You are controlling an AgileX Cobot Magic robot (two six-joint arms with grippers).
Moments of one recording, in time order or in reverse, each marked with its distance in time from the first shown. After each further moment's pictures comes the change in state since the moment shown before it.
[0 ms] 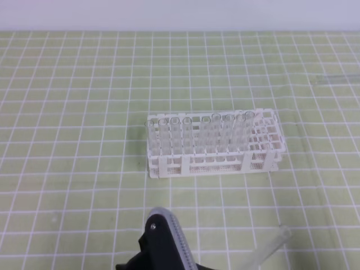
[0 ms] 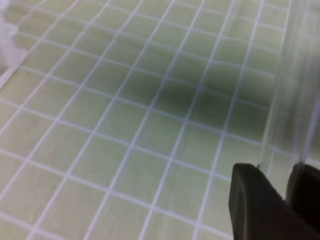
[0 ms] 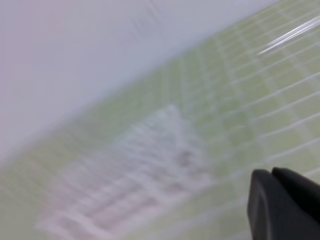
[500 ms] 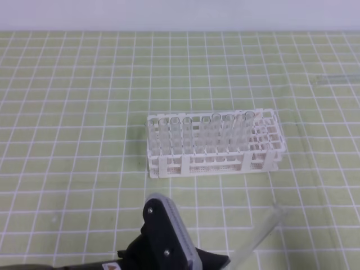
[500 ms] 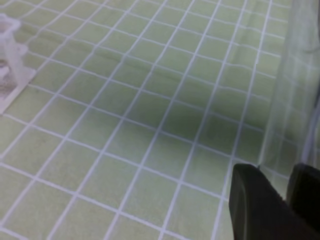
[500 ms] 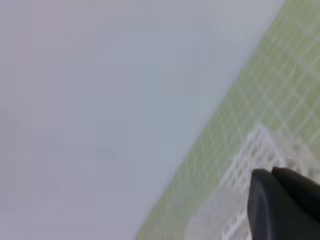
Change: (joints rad) left arm 0.049 0.037 0.025 -0.014 -0.139 -0.006; right arm 0.000 0.000 -0.001 0.626 -0.094 -0.008
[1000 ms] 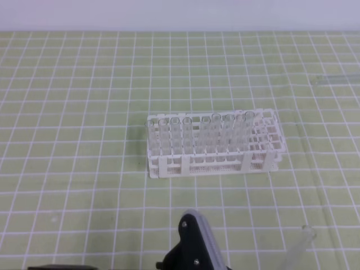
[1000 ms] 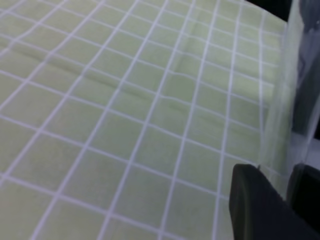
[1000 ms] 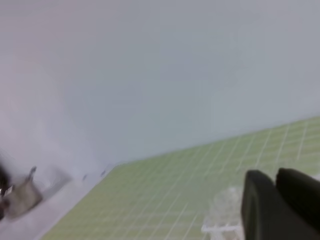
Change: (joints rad) left arm 0.040 0.225 -0.001 -0.037 -0.348 0.037; right arm 0.002 0.031 -0.152 0.080 0.298 -0.538
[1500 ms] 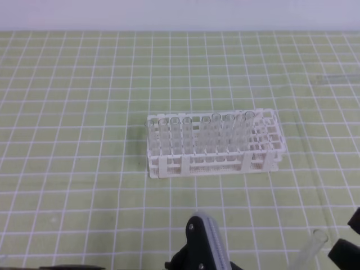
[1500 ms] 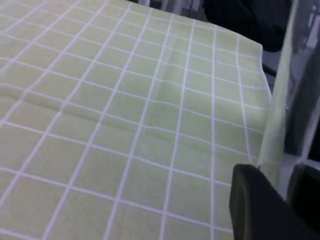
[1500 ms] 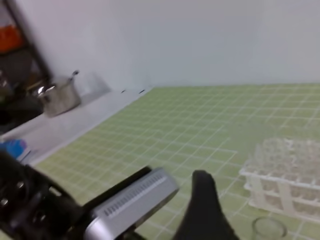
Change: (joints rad) left arm 0.000 0.097 -0.004 -0.047 -0.176 0.125; right arm 0.001 0.195 -0.105 0.080 0.307 -0.403
